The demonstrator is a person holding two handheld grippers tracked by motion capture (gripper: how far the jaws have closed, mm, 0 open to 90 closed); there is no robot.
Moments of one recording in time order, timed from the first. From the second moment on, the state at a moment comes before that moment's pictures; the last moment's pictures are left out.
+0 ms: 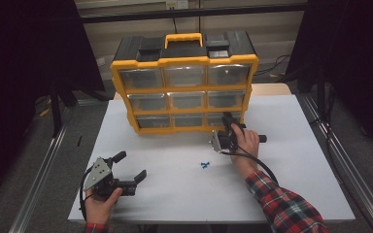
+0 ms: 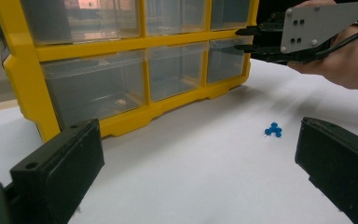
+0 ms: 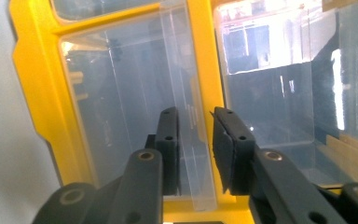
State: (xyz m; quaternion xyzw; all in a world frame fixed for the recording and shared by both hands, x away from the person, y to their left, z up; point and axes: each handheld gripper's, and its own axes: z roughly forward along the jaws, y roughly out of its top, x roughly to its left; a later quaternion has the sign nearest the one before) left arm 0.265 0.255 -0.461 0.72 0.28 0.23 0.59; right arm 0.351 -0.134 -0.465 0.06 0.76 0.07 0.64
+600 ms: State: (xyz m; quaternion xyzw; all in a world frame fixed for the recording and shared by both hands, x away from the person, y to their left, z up) left arm 0.265 0.253 -0.462 0.72 0.28 0.22 0.59; right arm 0.337 -0.136 -0.465 0.03 0.76 0.06 0.65
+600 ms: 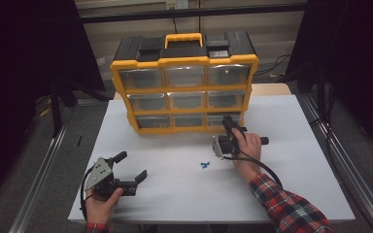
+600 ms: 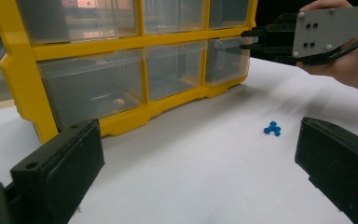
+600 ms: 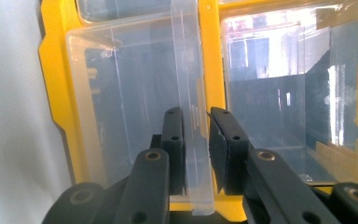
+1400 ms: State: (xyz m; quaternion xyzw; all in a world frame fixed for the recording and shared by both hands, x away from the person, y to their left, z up) left arm 0.264 0.251 -0.463 0.71 0.29 0.23 0.60; right arm 0.321 -0.133 -0.467 0.03 0.76 0.05 0.65
